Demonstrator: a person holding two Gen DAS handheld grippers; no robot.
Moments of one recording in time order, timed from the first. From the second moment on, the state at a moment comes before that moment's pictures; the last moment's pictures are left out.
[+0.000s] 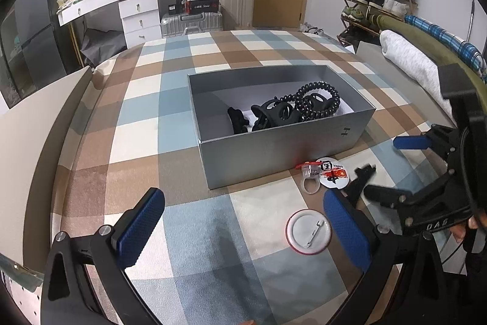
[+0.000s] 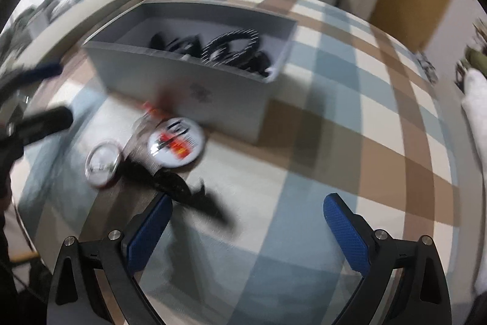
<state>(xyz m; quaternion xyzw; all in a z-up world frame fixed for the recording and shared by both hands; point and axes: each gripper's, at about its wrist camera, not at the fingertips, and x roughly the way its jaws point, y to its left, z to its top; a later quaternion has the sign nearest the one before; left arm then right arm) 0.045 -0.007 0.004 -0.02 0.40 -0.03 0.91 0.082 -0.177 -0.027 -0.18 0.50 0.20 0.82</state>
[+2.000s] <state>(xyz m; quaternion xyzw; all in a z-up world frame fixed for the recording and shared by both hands) 0.031 -0.056 -0.020 0.06 0.46 -0.14 0.88 0.058 -0.170 0.015 -0.12 0.44 0.30 0.84</state>
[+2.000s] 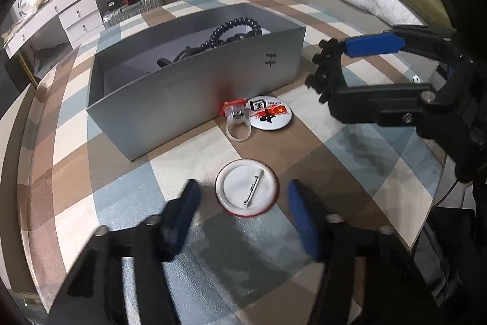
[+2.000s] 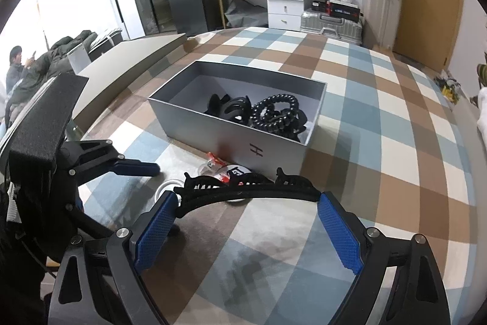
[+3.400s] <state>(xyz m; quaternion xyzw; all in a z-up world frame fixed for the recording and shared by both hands) 0.055 -0.002 0.041 -0.04 0.31 -0.07 0.95 0.095 -0.163 0.034 -0.02 0.38 0.32 0.87</state>
